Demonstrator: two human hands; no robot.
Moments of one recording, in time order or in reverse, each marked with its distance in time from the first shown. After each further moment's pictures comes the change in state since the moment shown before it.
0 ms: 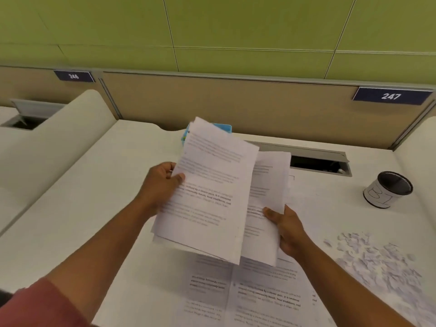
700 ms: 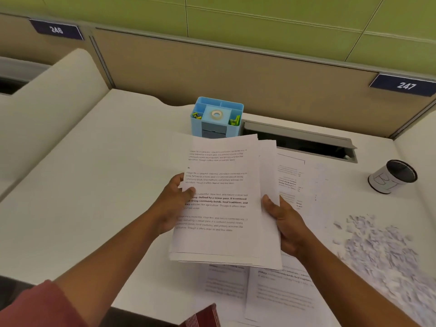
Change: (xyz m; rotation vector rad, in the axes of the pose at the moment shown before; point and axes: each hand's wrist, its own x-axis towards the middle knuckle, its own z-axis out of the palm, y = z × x) left_hand -0.008 -0.081 -0.031 -0.379 -0.252 -0.361; right_hand -0.042 0.016 0.091 0.047 -0.171 0.068
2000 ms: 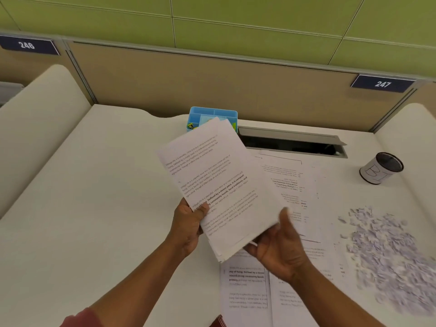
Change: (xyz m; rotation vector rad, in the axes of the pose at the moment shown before) left_hand 0.024 -0.029 -0.010 -0.336 -0.142 0.083; right_hand -0.007 0.047 0.063 0.443 -0.039 -0.015
